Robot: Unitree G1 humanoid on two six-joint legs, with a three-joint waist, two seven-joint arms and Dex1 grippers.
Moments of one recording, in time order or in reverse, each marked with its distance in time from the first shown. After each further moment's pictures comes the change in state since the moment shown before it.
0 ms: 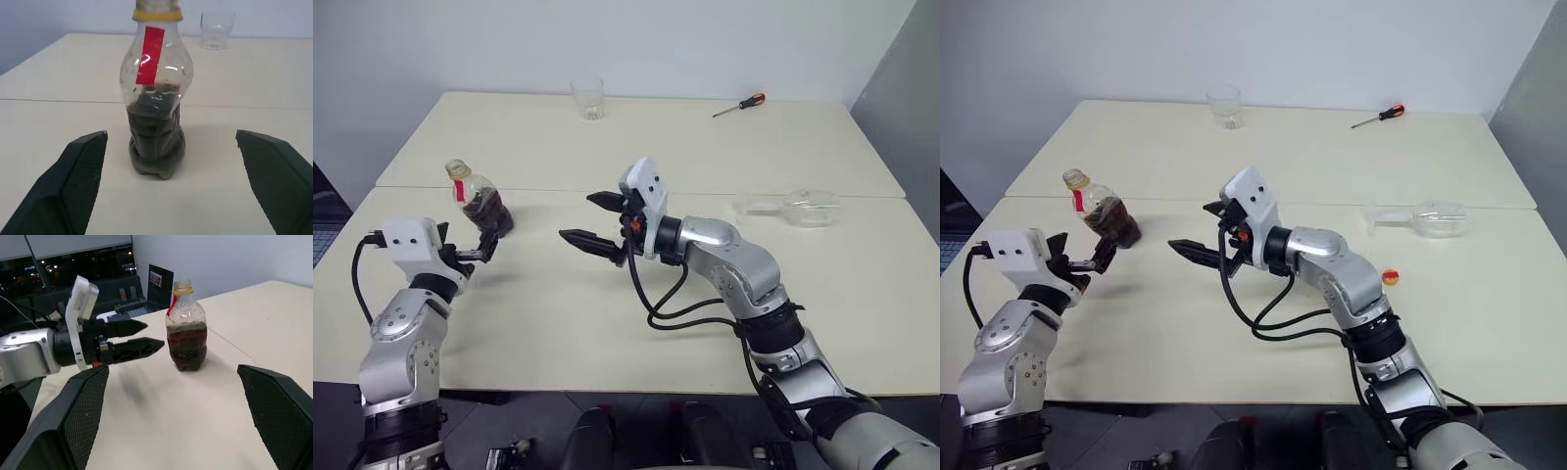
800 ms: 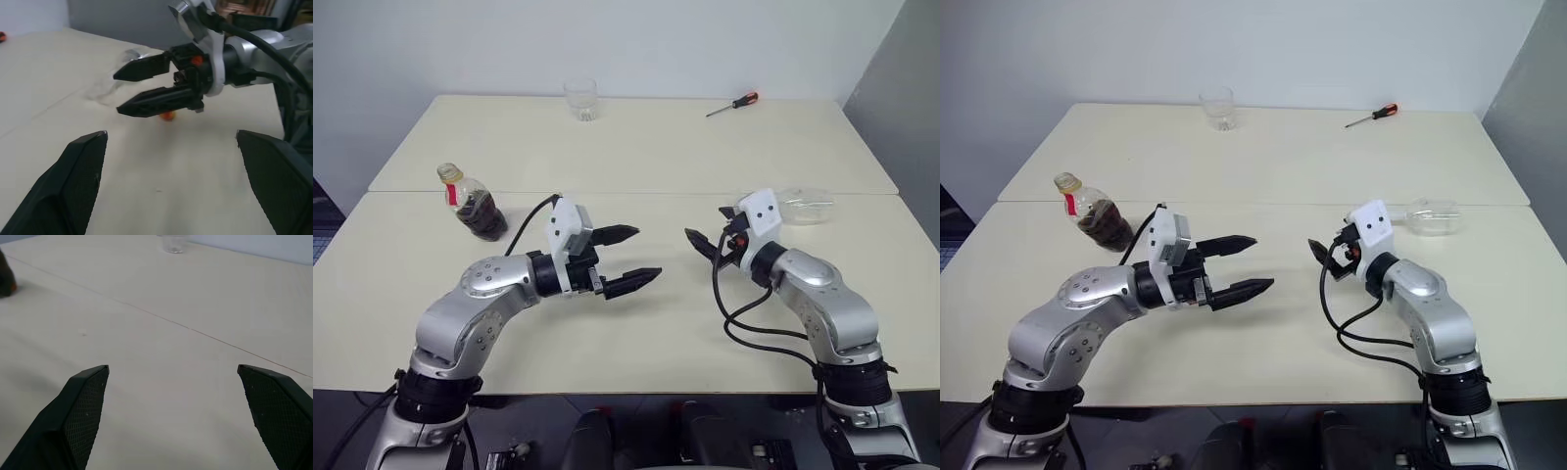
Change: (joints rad) left arm -0.259 0.098 -0.500 -0.175 -0.173 0.180 -0.638; right arm 0.347 -0.288 -0.262 -0.273 -0.112 0.093 -0.264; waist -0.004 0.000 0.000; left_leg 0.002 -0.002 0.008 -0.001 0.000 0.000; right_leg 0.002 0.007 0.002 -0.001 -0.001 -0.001
